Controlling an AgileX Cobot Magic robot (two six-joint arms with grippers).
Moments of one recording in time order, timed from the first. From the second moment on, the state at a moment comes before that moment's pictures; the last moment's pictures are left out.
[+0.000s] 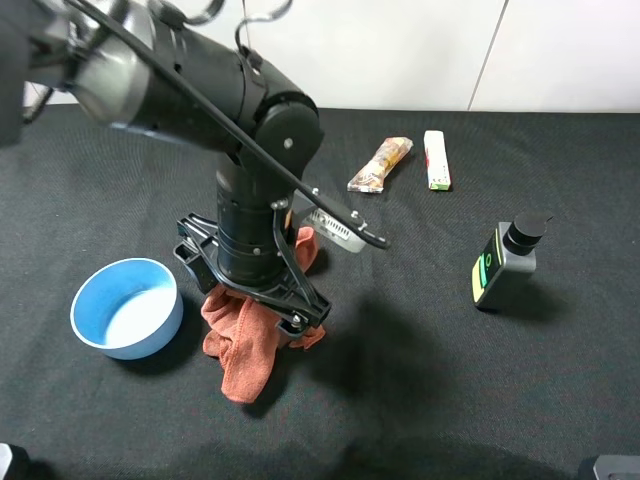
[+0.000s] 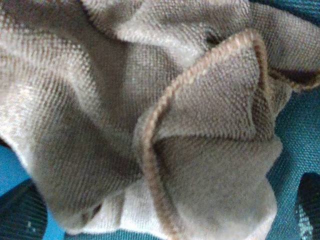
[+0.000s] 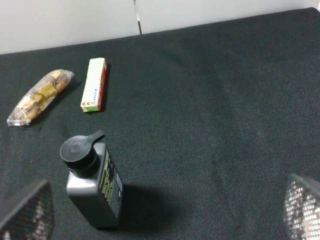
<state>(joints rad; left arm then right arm) -0.94 1.92 -1.18 0.06 0.97 -0.38 -0.02 -0.01 -0.50 0.01 1.03 0.09</state>
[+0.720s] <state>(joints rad) -0.94 1.87 -1.33 0.08 1.17 -0.38 -0.02 -0.01 -0.50 0.01 1.03 0.09</state>
